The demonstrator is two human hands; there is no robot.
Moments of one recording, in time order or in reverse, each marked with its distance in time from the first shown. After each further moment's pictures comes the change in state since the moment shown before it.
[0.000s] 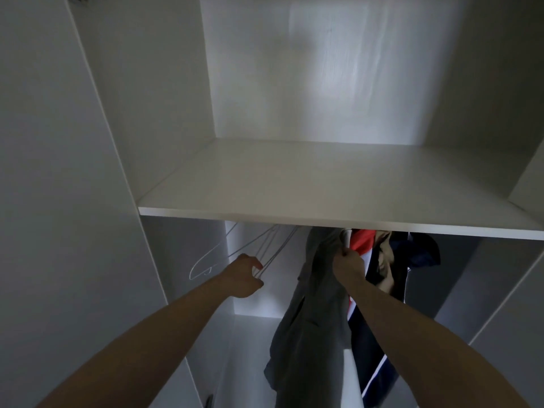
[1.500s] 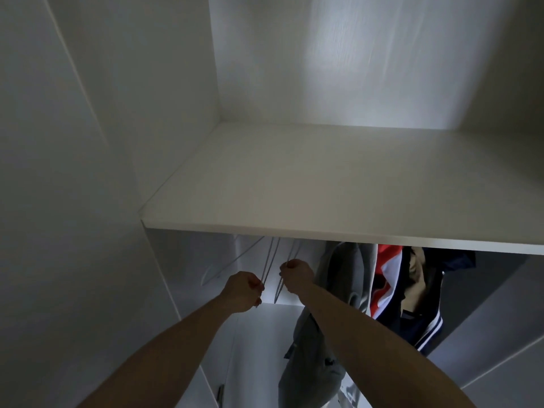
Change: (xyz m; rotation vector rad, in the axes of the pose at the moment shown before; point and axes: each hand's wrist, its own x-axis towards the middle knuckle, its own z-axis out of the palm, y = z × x) left_hand 0.031 -0.071 0.017 -0.502 0.015 -0.243; right_hand -0.029 -0.030 0.170 0.020 -0.395 0.169
